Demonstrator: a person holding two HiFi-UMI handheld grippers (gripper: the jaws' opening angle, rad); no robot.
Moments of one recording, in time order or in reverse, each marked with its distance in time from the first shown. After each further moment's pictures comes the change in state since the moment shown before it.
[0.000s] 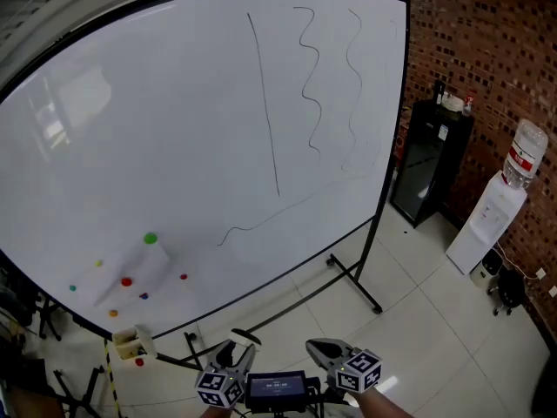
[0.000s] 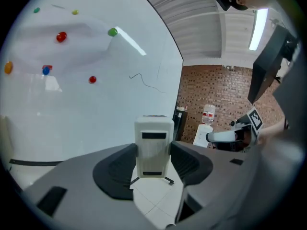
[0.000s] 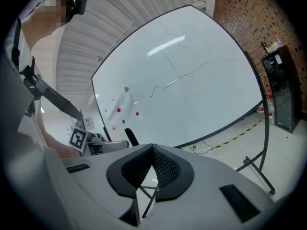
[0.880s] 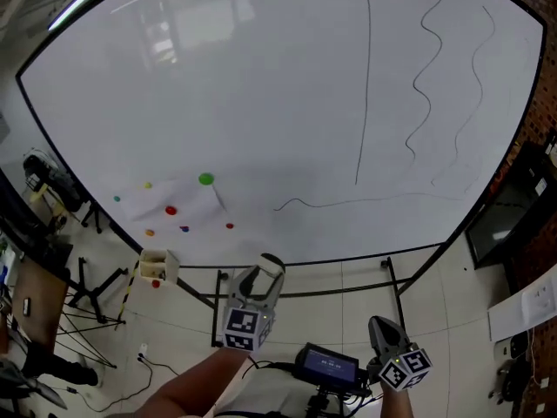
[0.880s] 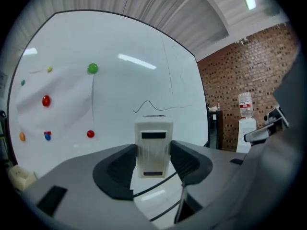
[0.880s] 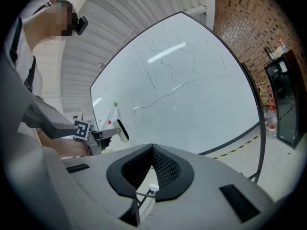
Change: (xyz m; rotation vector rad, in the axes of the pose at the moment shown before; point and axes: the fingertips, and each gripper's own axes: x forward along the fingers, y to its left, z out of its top) left arm 0.068 0.014 0.127 0.181 -0.163 0.433; right arm -0.028 -0.131 0.097 -0.059 -0.054 0.032
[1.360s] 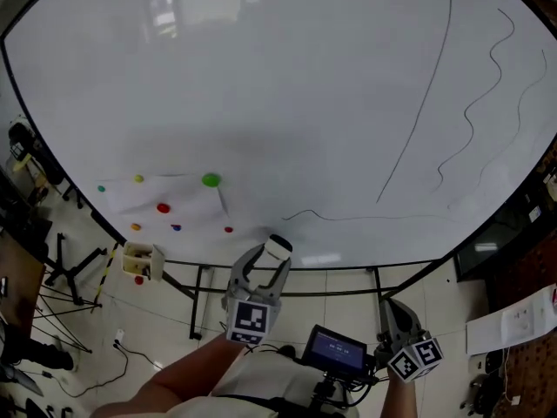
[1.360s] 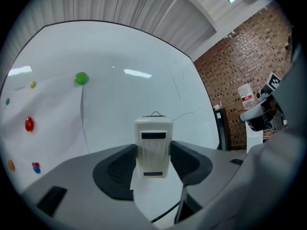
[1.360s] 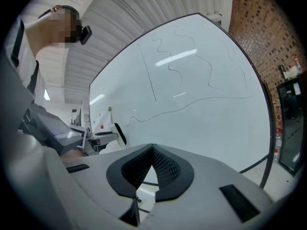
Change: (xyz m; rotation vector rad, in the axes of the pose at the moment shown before) left arm 0.057 0.045 0.037 0.140 -0.113 0.046; right arm 0.081 -0.015 0.078 -0.136 -0.043 0.000
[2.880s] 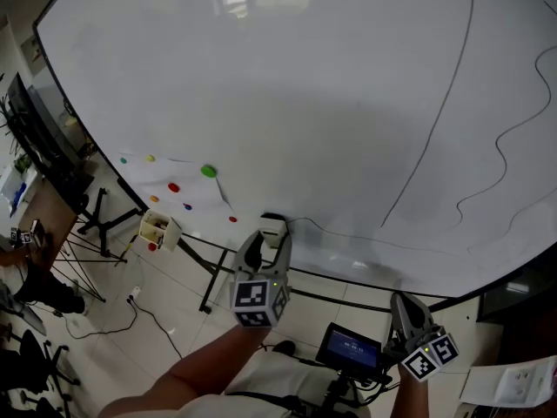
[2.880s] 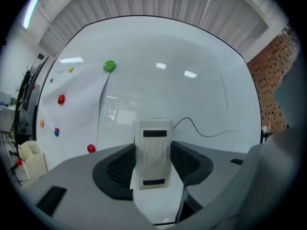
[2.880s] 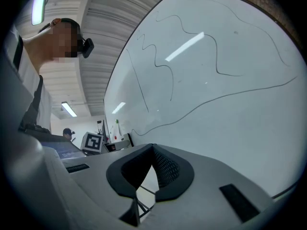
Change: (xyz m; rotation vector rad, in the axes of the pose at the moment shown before) left arm 0.051 0.018 0.007 -0.395 0.037 0.446; right arm 0.062 -0.075 0.054 0.082 0.020 0.352
